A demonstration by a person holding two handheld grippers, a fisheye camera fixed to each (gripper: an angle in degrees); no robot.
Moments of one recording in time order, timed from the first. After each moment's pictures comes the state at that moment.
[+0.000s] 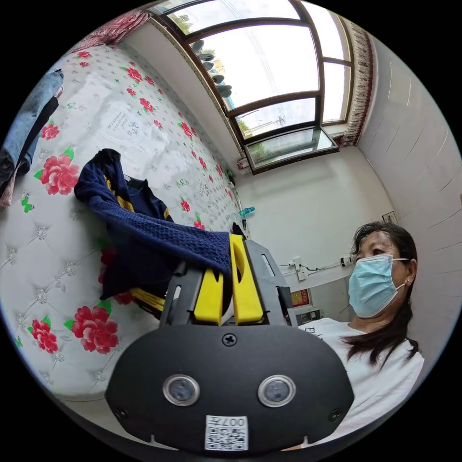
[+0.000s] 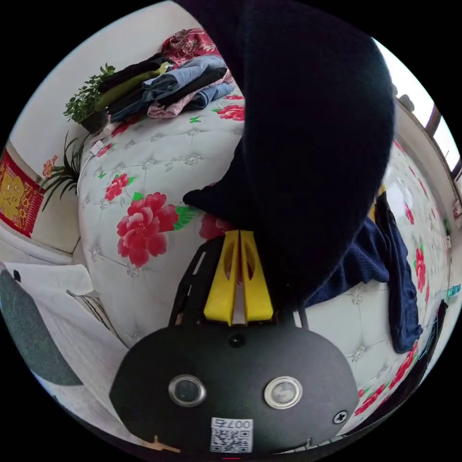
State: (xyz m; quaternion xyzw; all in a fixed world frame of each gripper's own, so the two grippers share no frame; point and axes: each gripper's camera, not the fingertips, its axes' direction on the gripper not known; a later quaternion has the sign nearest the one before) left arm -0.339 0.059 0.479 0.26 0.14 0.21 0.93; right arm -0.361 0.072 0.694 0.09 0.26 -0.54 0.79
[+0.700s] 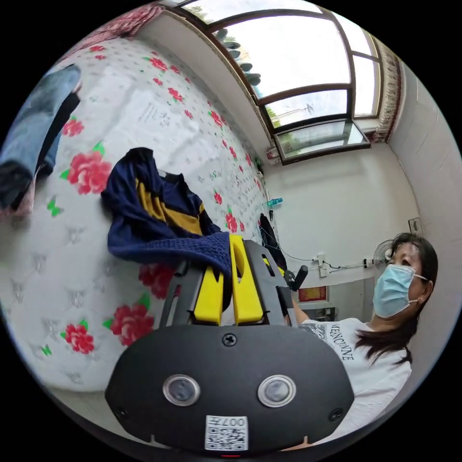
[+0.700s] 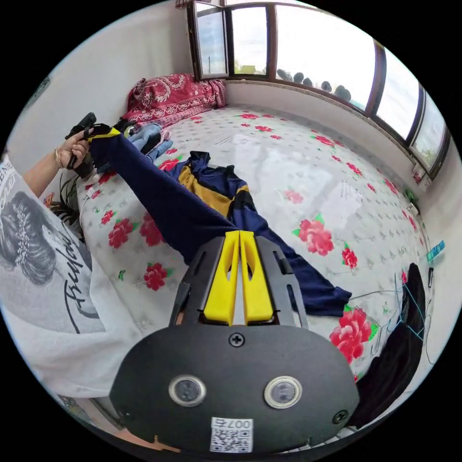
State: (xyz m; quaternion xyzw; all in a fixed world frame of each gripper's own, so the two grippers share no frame) left arm -0.368 0.005 0.478 0.22 0.06 0.17 0.96; right arm -0.239 0.071 0.373 0.20 0.24 -0.50 0.81
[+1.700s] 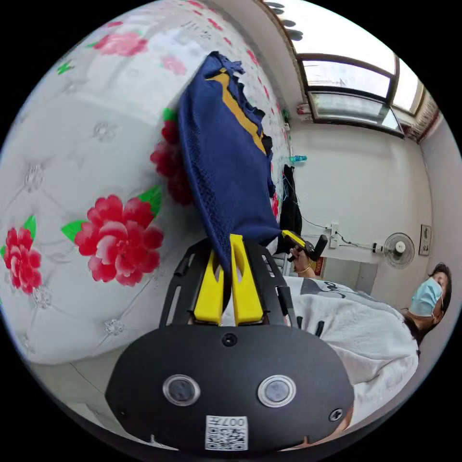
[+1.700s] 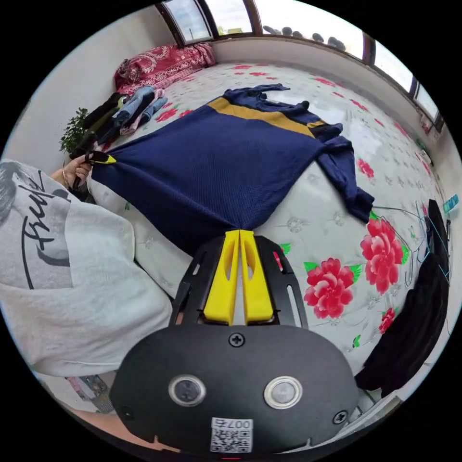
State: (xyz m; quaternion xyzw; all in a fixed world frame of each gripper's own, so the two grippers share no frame) left arm -0.512 0.027 0.659 0.07 0.05 0.09 0.99; right arm -0.069 0.066 0.368 0.09 0.25 -0.43 0.86
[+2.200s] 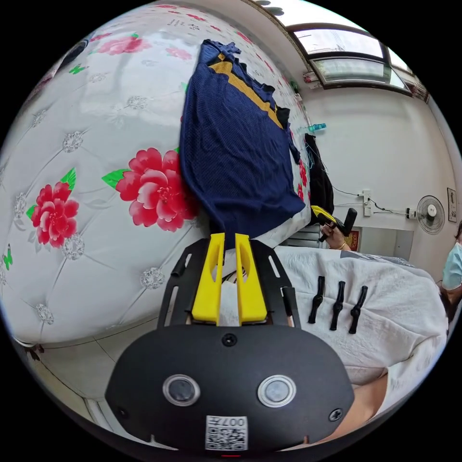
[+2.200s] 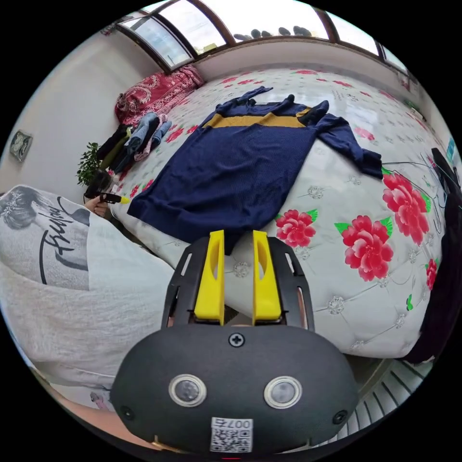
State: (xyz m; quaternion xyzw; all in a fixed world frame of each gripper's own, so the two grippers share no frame) left arm -0.547 0.058 0.670 0.04 -0.08 0.15 0.98; right arm 0.003 0.079 0.376 0.11 0.14 -0.38 0.91
